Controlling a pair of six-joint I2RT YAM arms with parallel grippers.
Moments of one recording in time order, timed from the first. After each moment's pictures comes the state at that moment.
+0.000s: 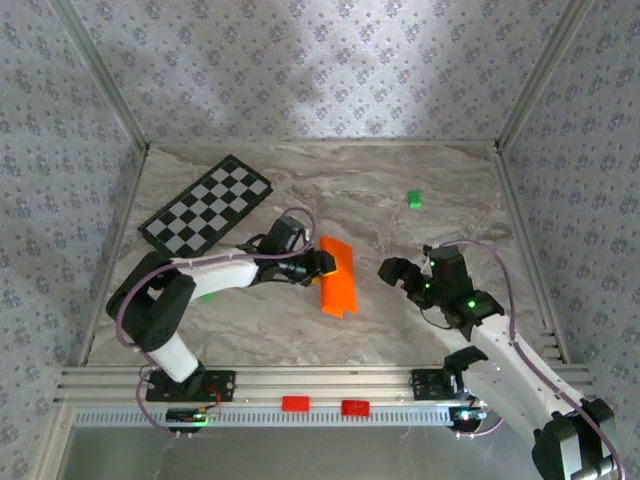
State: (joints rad) left arm -0.74 1.65 0.85 -0.01 0.49 -1.06; right arm 0.37 0.77 0.44 -0.38 -0.29 0.90
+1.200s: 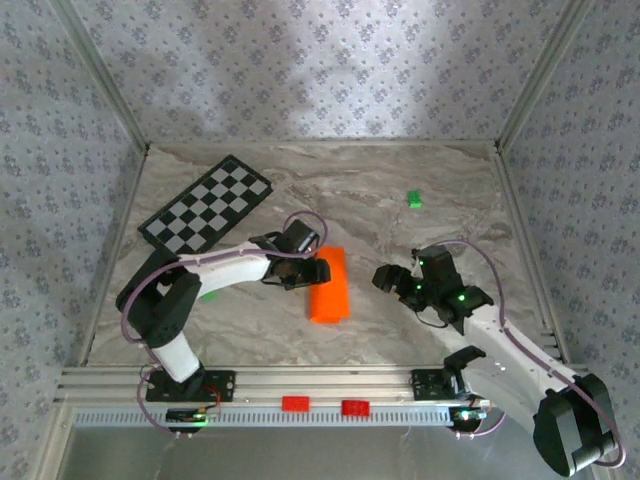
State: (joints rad) left arm -0.80 1.68 1.00 -0.43 0.15 -0.86; right arm 0.43 0.89 0.44 -0.35 -0.32 0.87
